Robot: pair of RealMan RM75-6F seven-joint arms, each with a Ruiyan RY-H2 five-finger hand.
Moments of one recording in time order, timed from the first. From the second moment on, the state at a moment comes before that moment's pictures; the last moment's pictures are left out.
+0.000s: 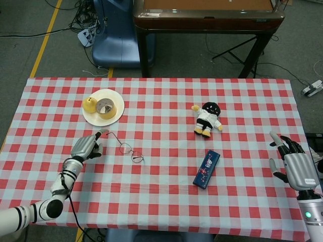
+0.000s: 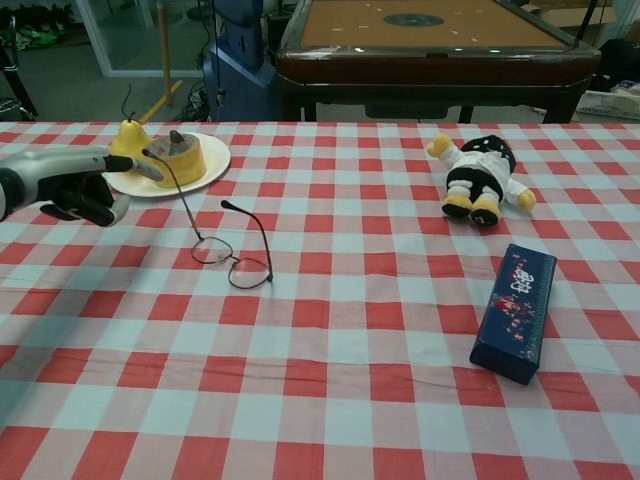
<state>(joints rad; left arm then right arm) -0.73 -1.38 -0.19 -1.57 0.78 0.85 0.16 0.14 -1.07 0.08 -1.67 -1.50 1.44 -0.01</state>
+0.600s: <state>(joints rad) -0.77 -1.38 -0.22 -1.64 0.81 0.78 0.07 0.13 -1.06 0.08 -1.67 -1.49 1.44 -0.01</state>
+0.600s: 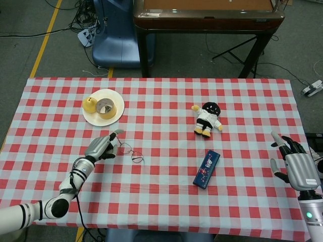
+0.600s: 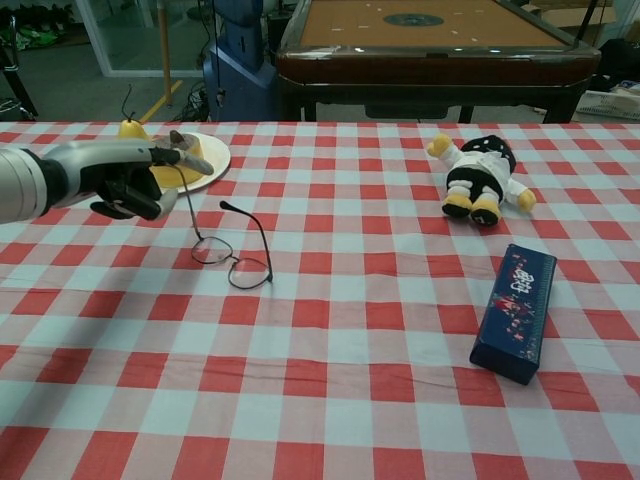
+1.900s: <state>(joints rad) -0.77 -1.37 -0.13 -1.75 0.85 0.81 0.08 0.13 -1.07 0.08 -1.66 -1.49 1.44 0.01</state>
